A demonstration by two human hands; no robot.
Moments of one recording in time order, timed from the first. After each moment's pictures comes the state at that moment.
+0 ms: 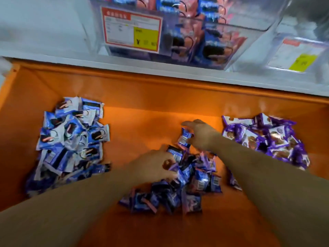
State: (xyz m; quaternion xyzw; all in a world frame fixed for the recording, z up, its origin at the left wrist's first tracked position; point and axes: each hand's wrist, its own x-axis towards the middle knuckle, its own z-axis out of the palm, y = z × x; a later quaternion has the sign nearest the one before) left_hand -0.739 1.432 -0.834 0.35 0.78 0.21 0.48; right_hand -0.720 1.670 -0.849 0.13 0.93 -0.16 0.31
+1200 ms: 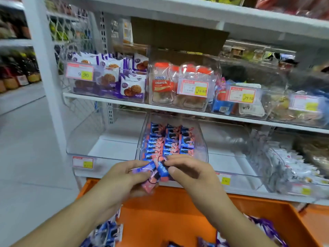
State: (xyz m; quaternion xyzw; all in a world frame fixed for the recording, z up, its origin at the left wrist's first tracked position) left_hand -0.763 1.344 -0.502 0.05 0.65 0.71 0.28; right_hand -0.675 1.528 -0.482 0.07 0.78 -0.60 -0.14
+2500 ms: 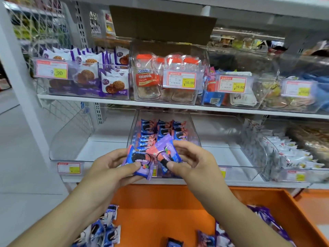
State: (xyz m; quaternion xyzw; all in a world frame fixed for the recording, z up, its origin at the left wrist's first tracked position) left_hand -0.781 1.349 -0.503 0.08 0.60 0.77 0.21; right_hand -0.688 1.551 -0.487 0.10 0.72 -0.66 -0.18
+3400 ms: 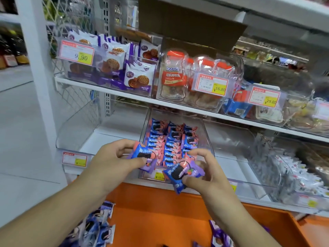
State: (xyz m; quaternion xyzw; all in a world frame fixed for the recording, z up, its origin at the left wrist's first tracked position) left_hand -0.816 1.335 -0.504 0.10 0.74 0.66 0.11; right_hand -0.704 1.554 -0.504 0.11 0.75 -0.64 -0.12
